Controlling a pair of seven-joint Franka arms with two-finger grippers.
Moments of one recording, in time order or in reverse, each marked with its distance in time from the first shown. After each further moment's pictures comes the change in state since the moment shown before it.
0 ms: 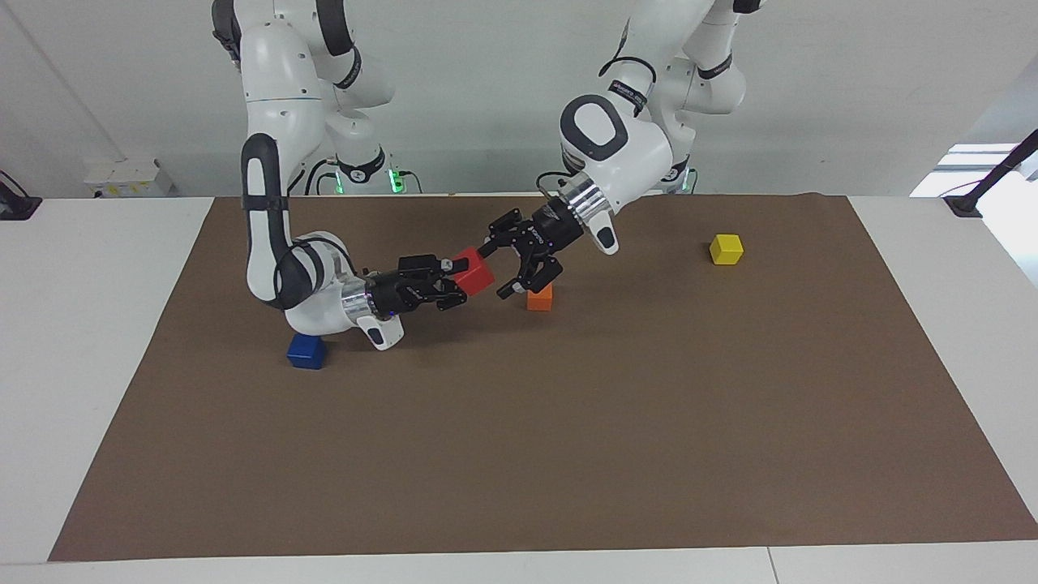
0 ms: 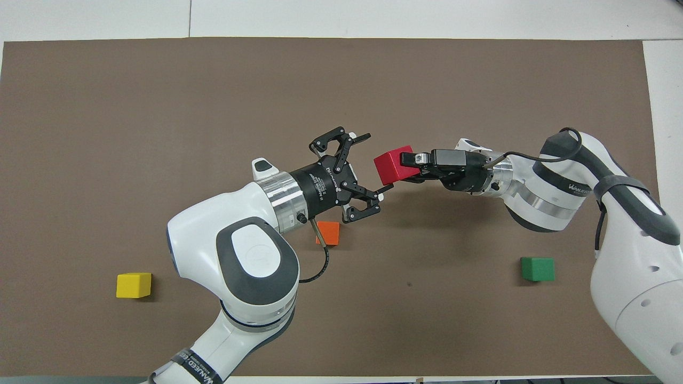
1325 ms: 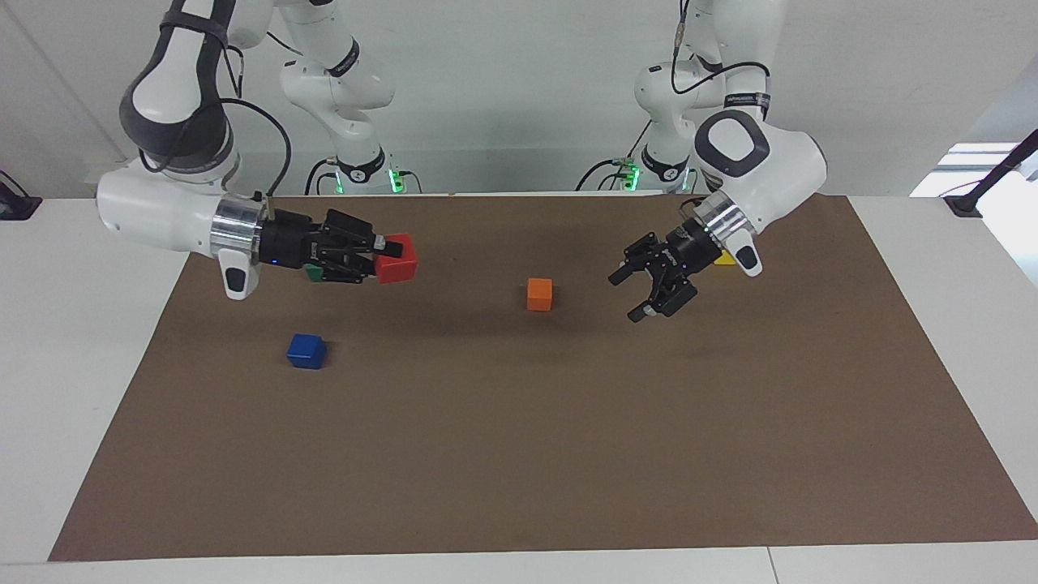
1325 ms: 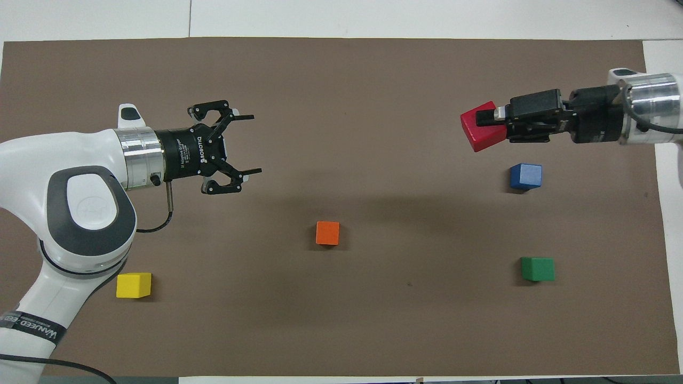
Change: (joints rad) left arm 0.442 -0.067 0.014 -0.043 0.649 -0.468 0.054; right arm -0.160 -0.293 -0.016 0.309 -0.800 0.343 0.567
